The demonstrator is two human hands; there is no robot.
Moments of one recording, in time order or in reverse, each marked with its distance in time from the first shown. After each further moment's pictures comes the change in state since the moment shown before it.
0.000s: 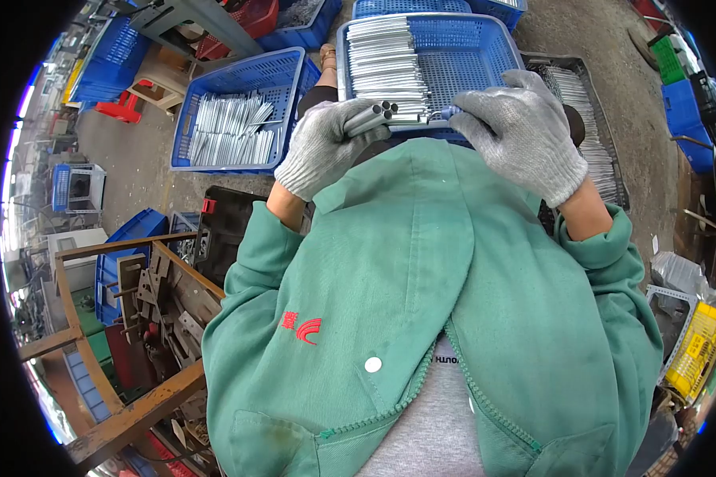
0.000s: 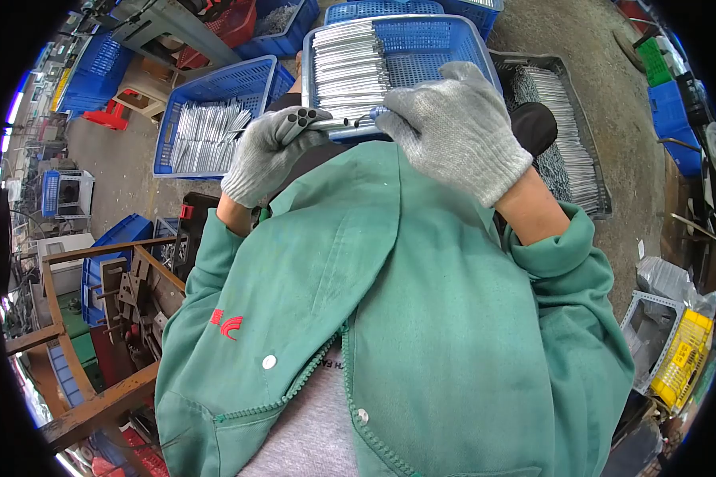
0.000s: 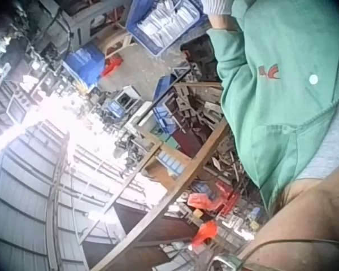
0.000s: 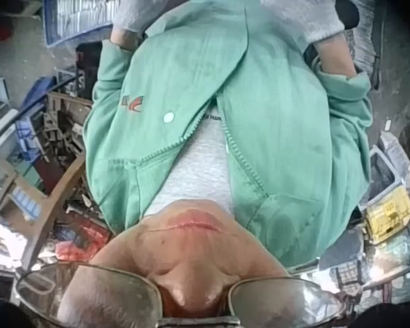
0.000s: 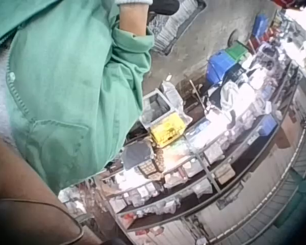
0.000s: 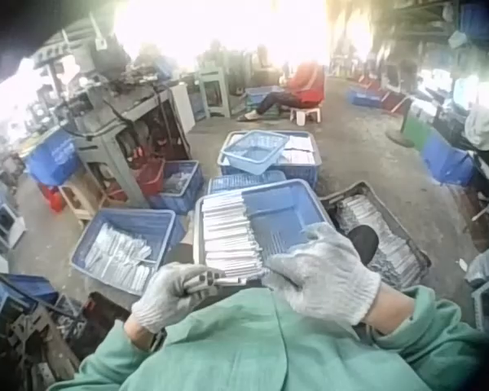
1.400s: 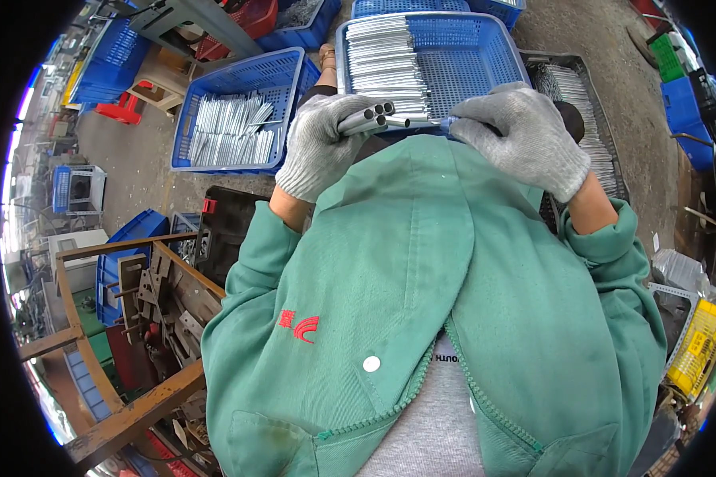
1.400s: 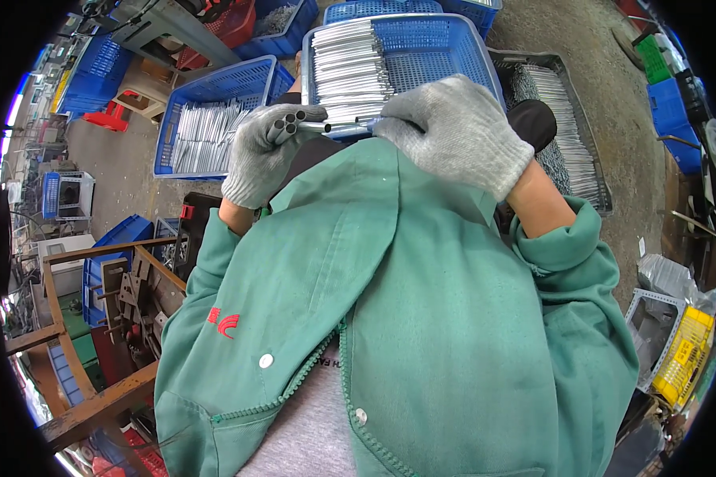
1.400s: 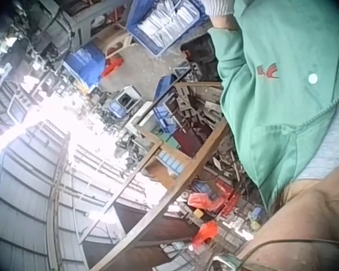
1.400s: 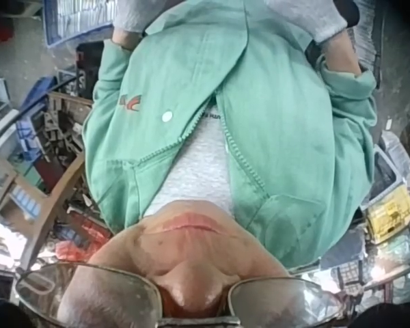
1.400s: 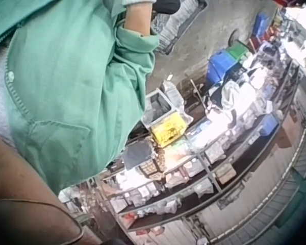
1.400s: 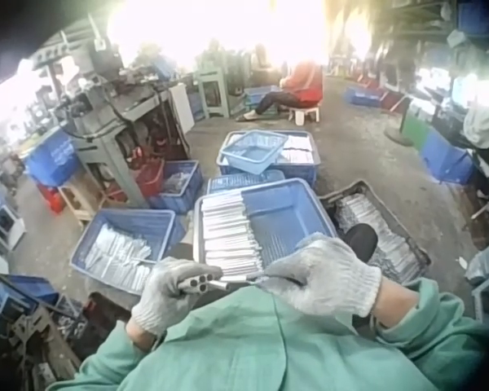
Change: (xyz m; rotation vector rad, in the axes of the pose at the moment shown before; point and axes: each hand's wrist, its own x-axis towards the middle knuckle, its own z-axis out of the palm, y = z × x) left_hand -0.002 0.002 -0.001 0.060 0.129 0.073; right_hand 0.001 0.000 -0.008 0.207 -0.174 0.112
